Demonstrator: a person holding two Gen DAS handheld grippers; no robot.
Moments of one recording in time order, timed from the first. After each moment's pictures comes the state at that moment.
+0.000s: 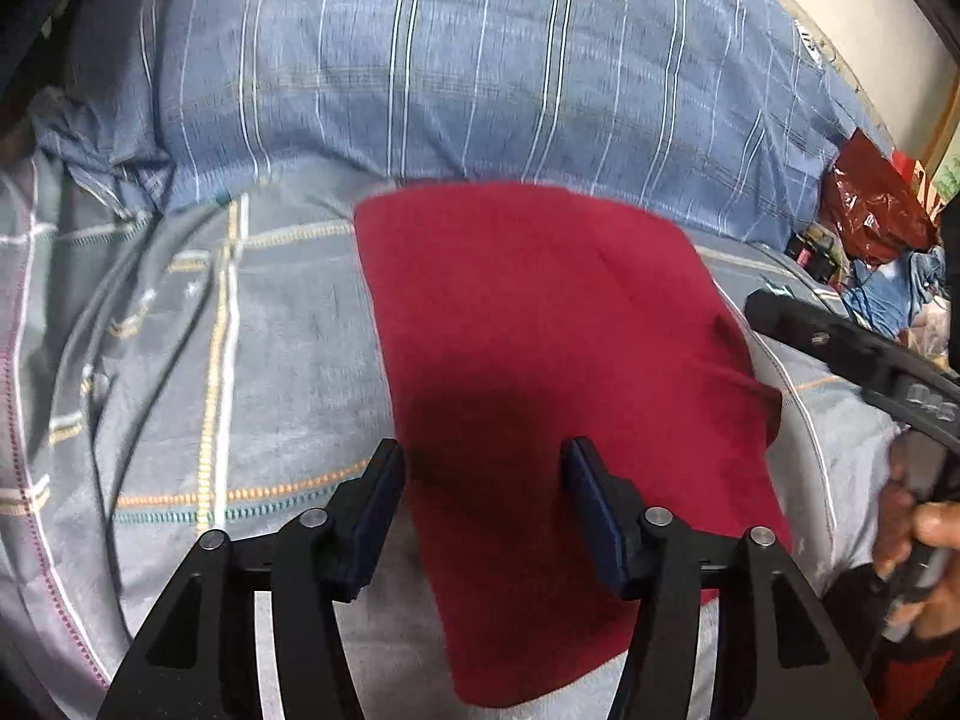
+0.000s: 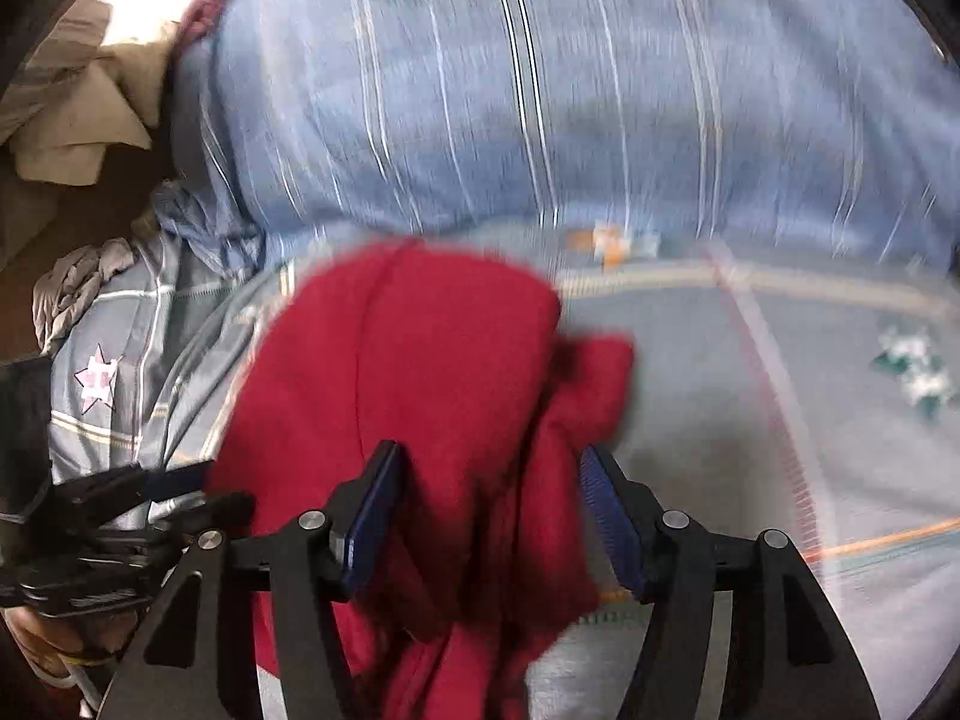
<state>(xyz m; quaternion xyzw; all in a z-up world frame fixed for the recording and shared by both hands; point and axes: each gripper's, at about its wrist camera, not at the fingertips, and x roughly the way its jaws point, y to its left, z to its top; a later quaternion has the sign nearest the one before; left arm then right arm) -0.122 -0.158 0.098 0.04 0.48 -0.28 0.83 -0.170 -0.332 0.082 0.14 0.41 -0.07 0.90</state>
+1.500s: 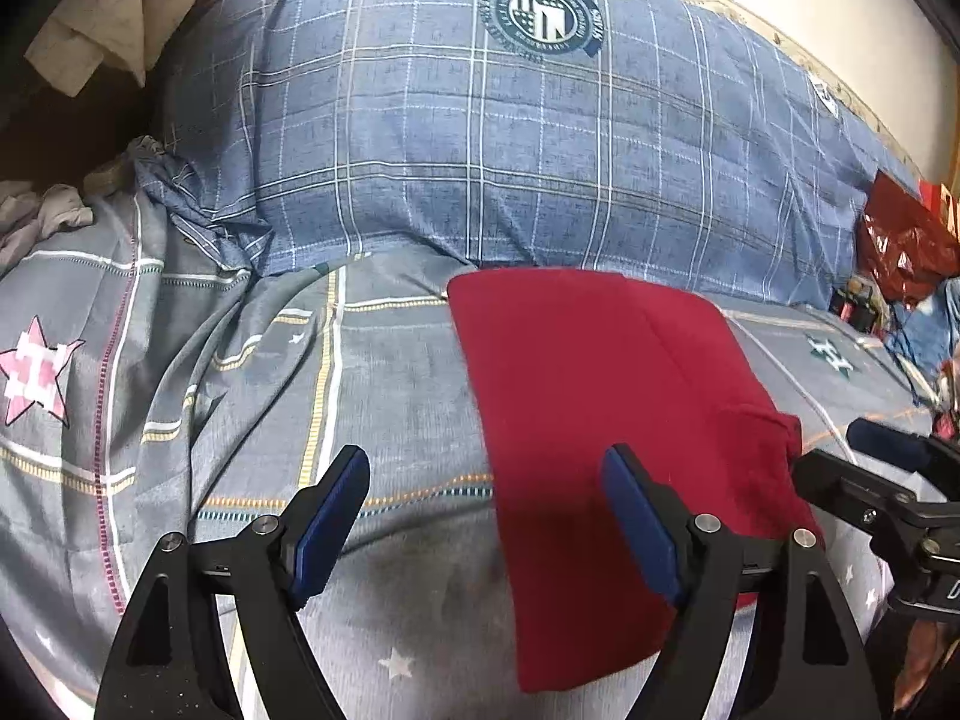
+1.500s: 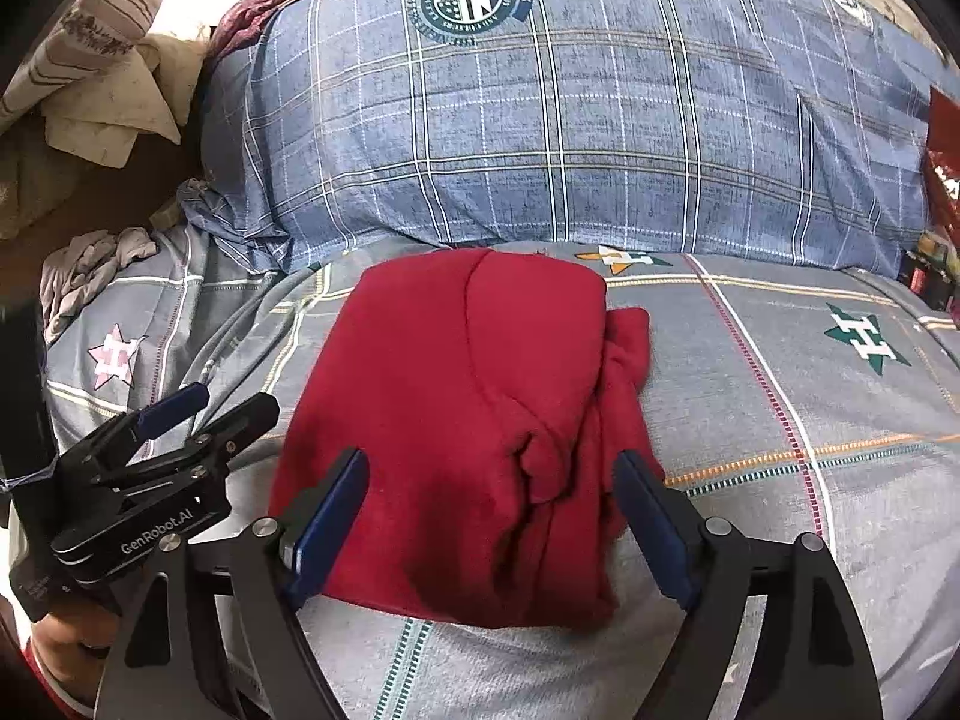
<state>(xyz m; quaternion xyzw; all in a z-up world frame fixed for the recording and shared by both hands) -0.203 -0.105 0.116 0.05 0.38 -0.23 0.90 -0.220 -0.259 0.095 0.11 0.38 -0.11 0.91</state>
